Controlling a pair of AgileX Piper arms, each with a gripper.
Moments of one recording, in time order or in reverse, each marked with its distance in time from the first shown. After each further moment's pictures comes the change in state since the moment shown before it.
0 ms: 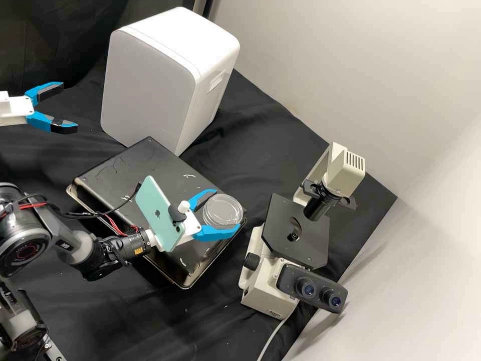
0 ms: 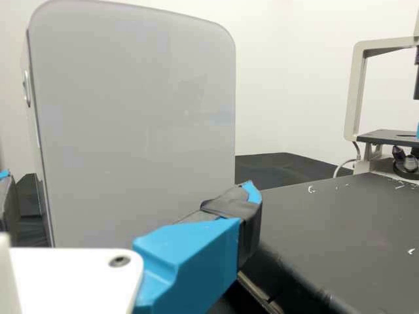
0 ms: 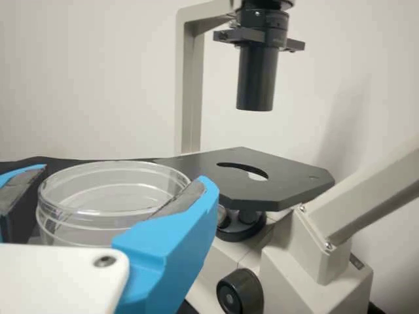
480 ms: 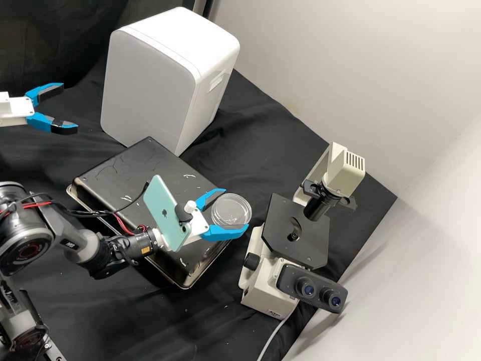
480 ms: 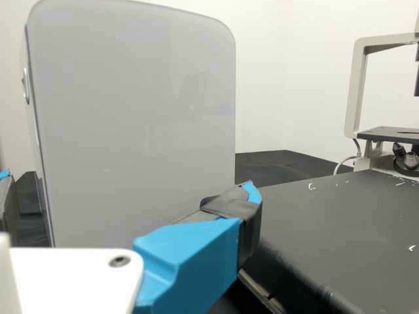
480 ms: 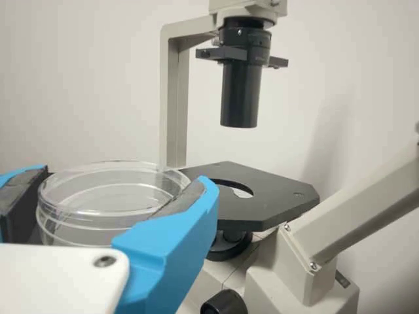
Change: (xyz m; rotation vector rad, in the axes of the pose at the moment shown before) left arm 0.001 -0.002 0.000 0.002 0.002 -0.008; right arm 0.015 0.007 0.000 -0.002 0.003 0.038
